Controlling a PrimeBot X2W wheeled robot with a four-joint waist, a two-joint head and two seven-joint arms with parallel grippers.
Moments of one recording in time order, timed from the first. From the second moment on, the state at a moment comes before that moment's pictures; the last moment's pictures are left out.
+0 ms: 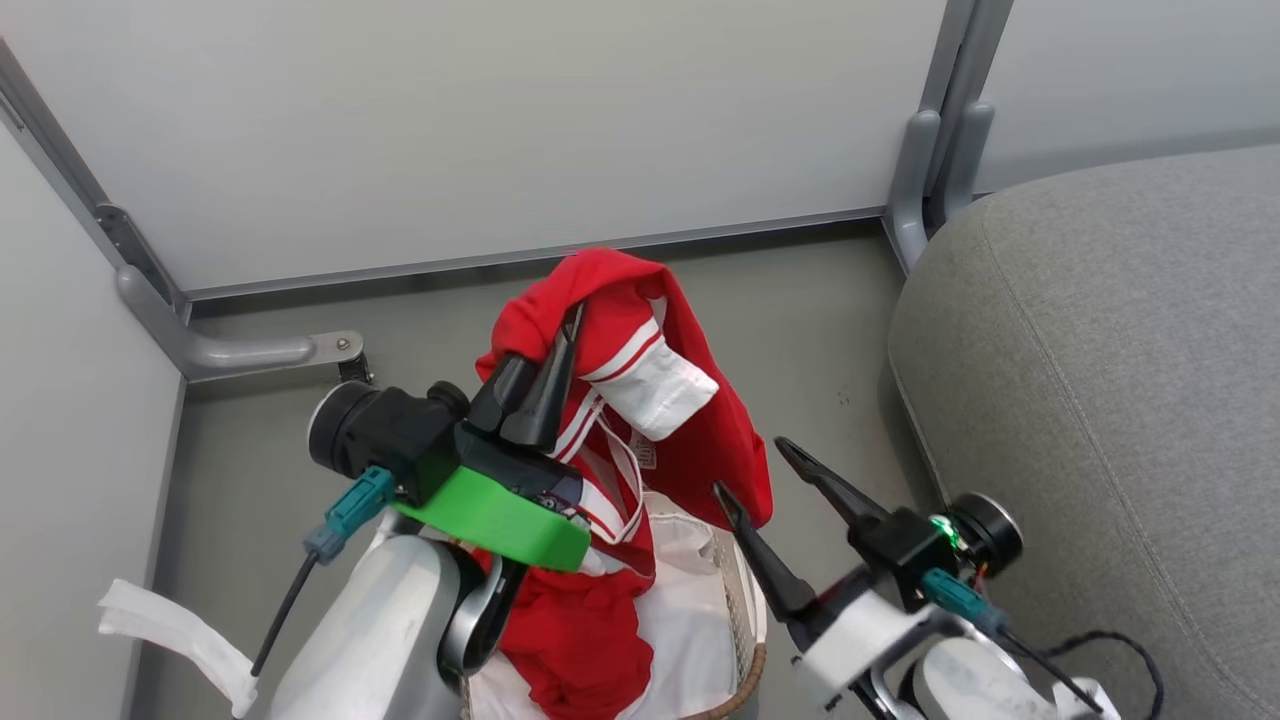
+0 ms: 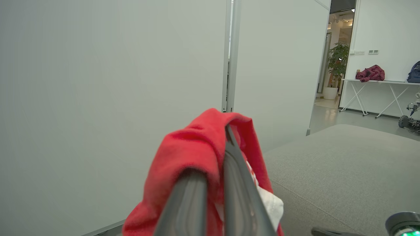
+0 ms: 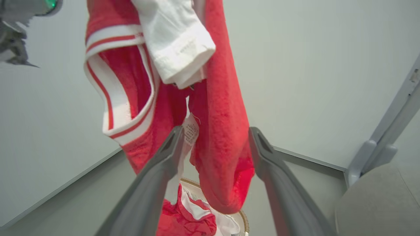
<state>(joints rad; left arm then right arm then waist) -0.38 0.14 -0.50 0.15 -0.42 -0.13 -0.26 -0.20 -0.10 0.46 0.24 0.14 0.13 -0.26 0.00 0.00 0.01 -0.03</state>
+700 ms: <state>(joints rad) -0.38 0.09 -0.57 0.17 -0.44 -0.13 -0.26 -0.53 -0.09 0.57 0.31 0.14 0.13 -0.26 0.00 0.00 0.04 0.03</state>
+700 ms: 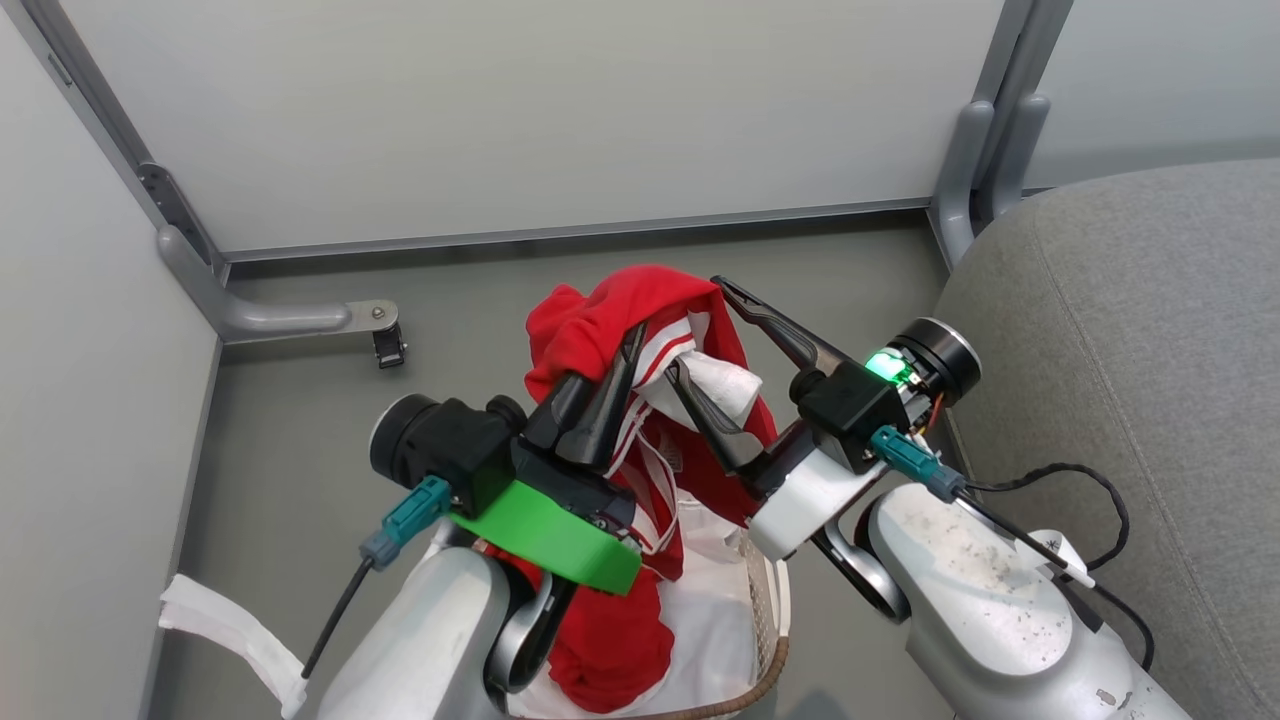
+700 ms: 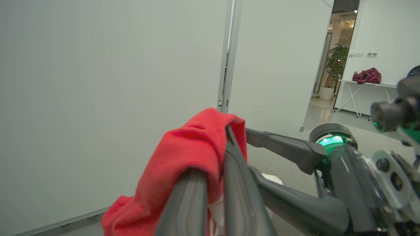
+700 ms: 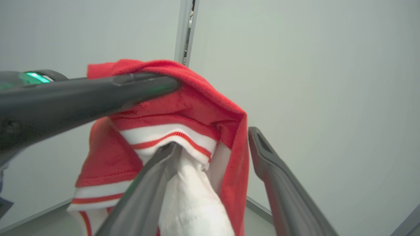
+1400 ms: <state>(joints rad) -0.41 0.09 -0.67 0.16 -0.48 -0.13 -0.26 -0.61 -0.10 0.71 0.53 0.35 0.13 -0.26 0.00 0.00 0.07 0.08</state>
